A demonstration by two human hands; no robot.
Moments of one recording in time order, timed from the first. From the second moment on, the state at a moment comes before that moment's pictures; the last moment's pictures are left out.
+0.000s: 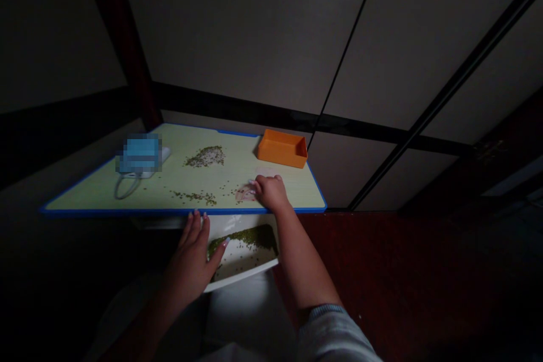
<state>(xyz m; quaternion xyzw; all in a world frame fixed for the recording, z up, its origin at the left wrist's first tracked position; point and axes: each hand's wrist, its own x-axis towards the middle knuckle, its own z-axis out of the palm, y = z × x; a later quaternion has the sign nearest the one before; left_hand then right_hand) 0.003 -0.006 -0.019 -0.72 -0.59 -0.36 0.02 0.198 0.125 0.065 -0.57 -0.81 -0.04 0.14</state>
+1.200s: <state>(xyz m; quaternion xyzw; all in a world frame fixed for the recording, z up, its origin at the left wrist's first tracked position) 0.003 -0.007 -0.016 -0.73 -0.59 -0.34 0.05 0.201 0.121 0.067 -0.59 -0.80 -0.04 0.12</state>
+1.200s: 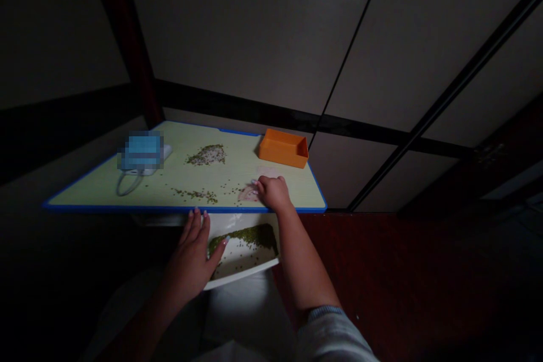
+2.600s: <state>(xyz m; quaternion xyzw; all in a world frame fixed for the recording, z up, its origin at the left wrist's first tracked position) 0.003 -0.007 -0.016 -0.73 -0.59 -0.36 0.03 0.195 0.119 0.069 -0.67 -0.74 -0.08 0.08</state>
